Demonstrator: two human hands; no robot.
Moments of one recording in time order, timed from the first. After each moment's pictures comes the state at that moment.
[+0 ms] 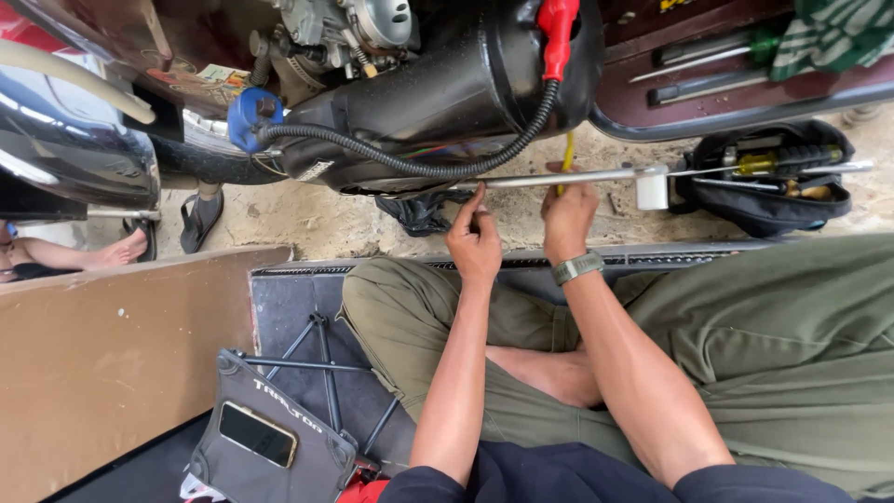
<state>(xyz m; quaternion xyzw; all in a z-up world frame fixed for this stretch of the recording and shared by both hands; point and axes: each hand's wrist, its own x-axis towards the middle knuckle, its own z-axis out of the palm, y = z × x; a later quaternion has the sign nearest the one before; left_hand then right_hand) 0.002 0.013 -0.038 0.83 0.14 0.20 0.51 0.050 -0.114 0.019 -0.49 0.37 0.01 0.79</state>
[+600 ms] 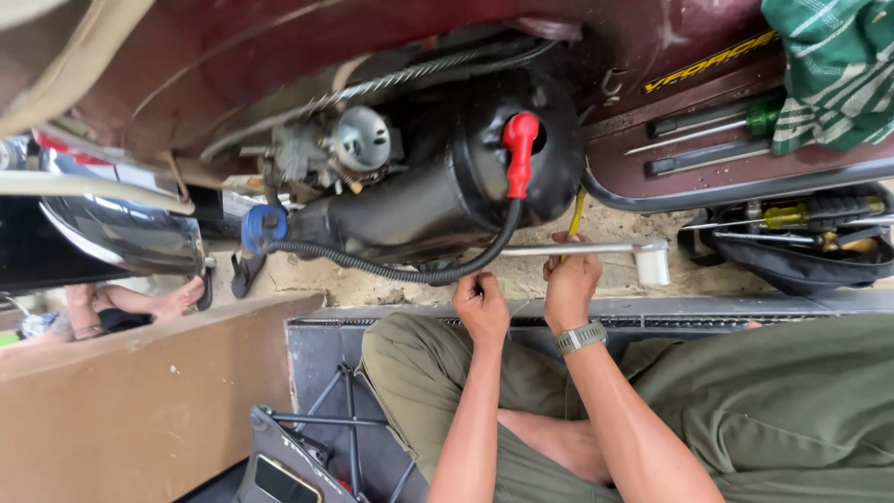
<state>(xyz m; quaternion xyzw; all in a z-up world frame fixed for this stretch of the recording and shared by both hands) -0.010 0.048 -0.106 0.85 0.21 0.21 0.44 0.052 -0.110 0.012 -0.45 0.38 0.01 0.81</state>
